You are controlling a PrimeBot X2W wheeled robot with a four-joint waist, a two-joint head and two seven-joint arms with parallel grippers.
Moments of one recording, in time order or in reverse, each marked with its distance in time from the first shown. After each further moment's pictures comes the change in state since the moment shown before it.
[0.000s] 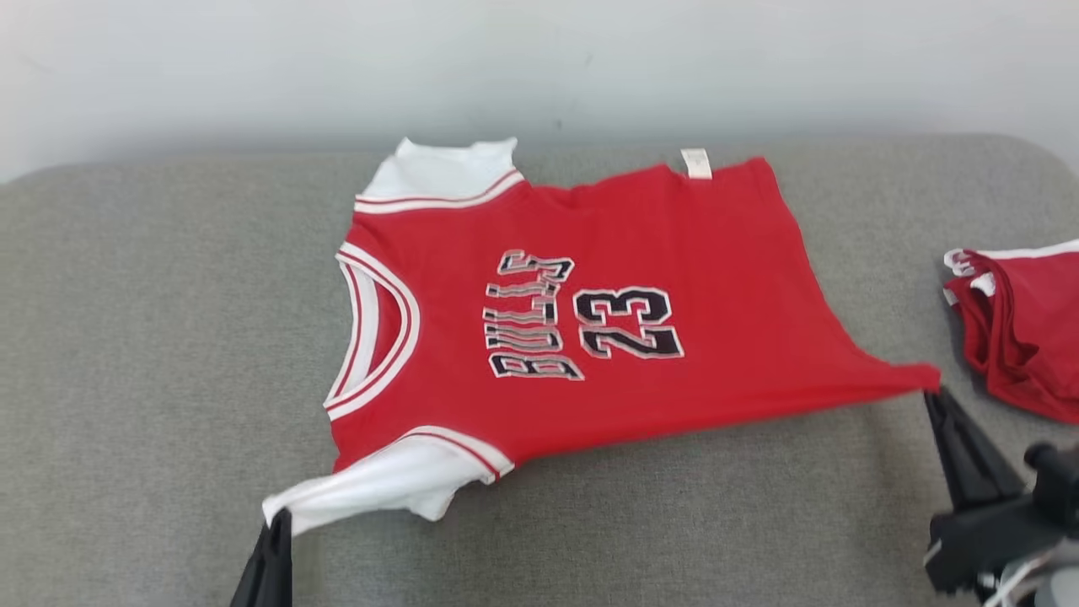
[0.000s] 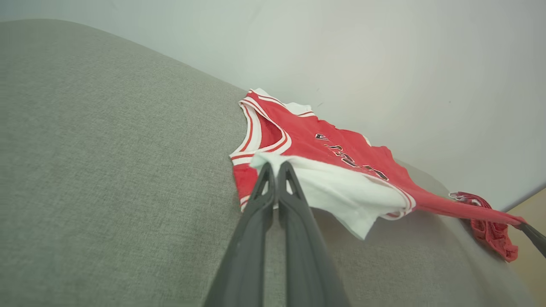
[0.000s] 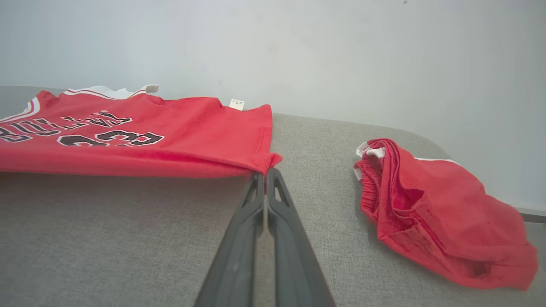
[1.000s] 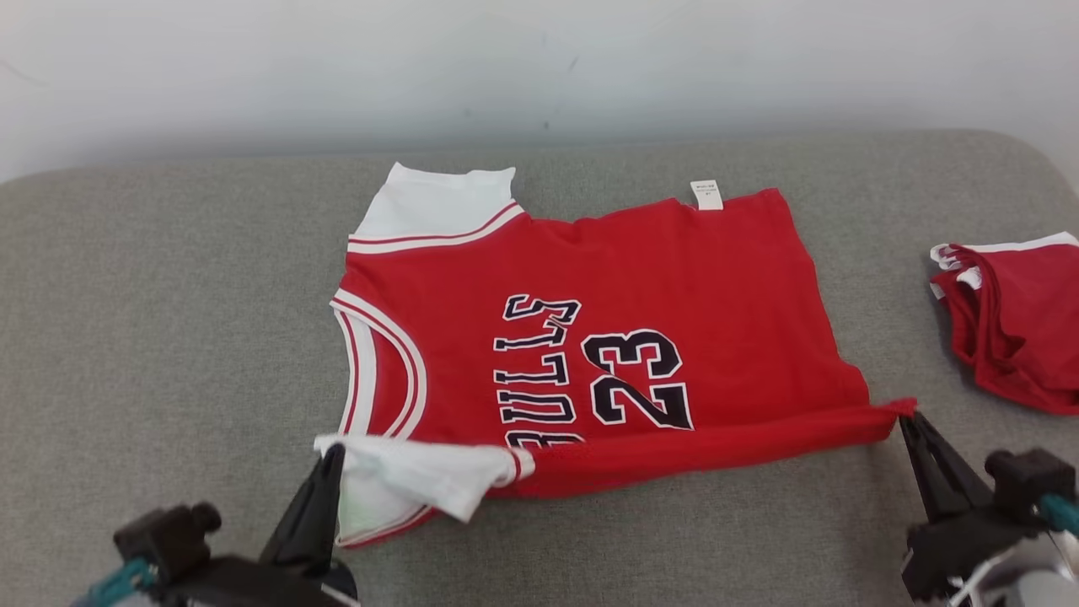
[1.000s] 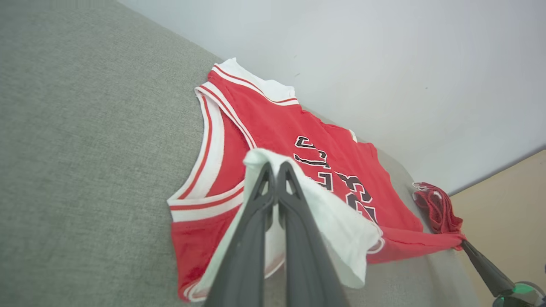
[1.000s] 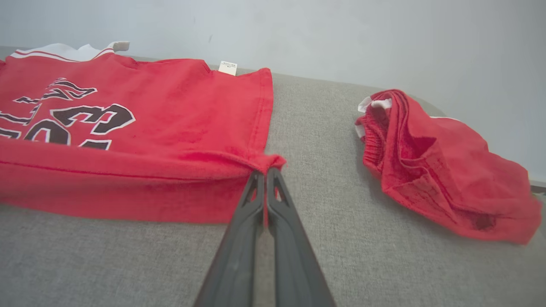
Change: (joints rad) left arm -0.156 -0.011 -0.044 0.058 -0.165 -0.012 0.221; right arm 0.015 0.052 0.002 0.069 -0.070 0.000 0.044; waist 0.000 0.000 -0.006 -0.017
